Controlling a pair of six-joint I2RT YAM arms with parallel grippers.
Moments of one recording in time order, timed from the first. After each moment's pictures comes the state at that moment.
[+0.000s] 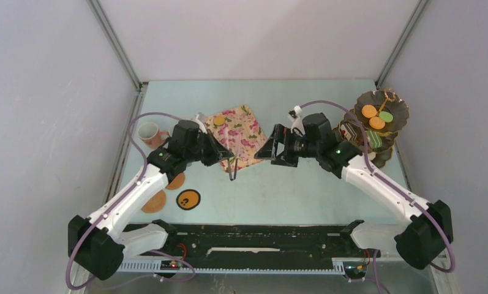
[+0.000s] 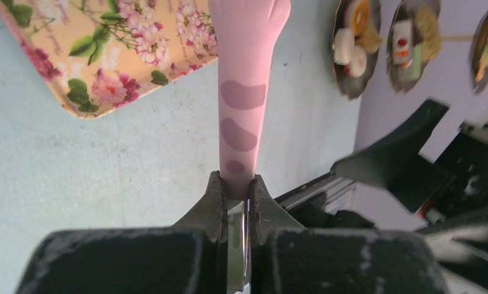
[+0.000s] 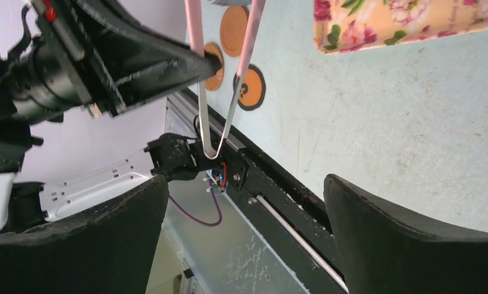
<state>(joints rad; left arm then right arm) -0.49 1.12 0.91 -0.44 0.27 -0.86 0.59 1.24 0.99 -0.34 -0.51 0.86</state>
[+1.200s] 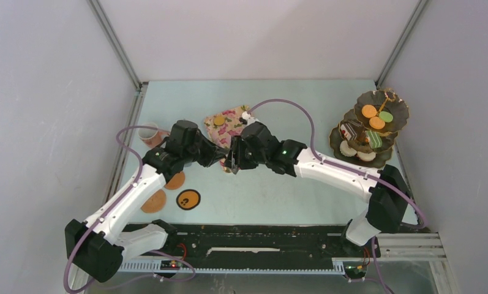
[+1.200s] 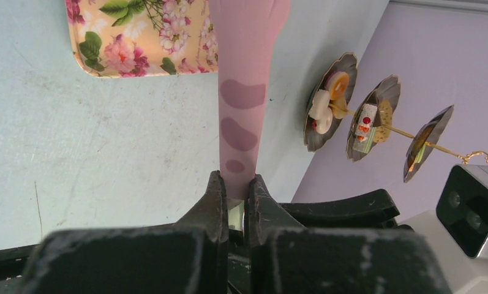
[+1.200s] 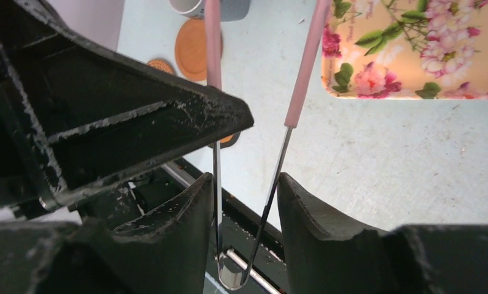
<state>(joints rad) -0.48 1.08 0.93 -0.57 0.12 -1.28 0.99 1.57 1.28 -0.34 -0.02 0.81</state>
